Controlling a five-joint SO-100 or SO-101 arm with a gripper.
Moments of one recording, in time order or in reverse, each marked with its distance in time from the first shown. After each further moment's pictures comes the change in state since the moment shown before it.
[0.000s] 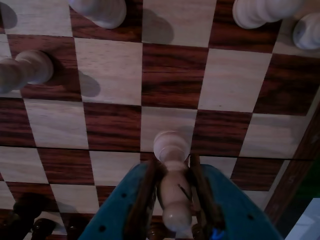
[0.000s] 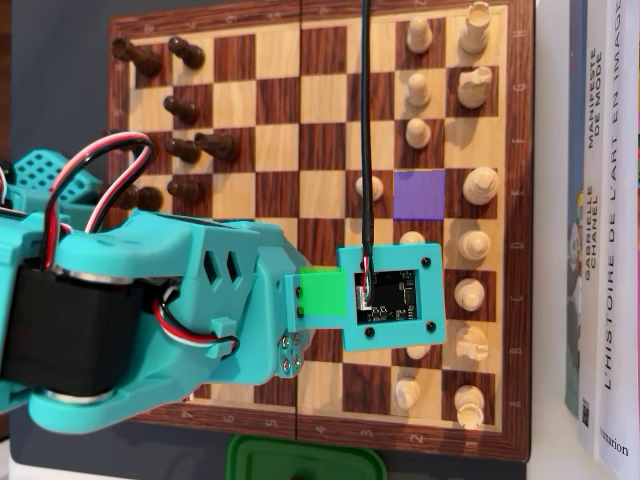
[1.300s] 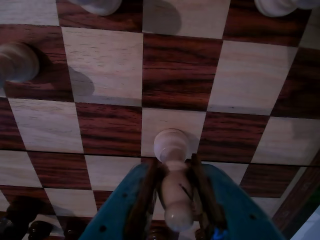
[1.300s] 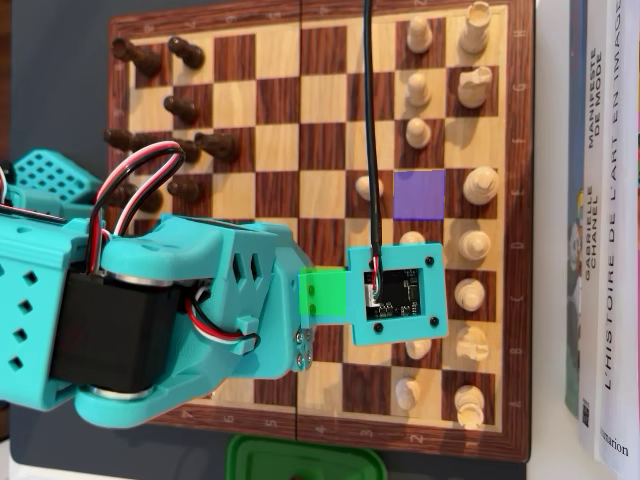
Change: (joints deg) arm -0.1 -4.1 -0.4 0.0 0.0
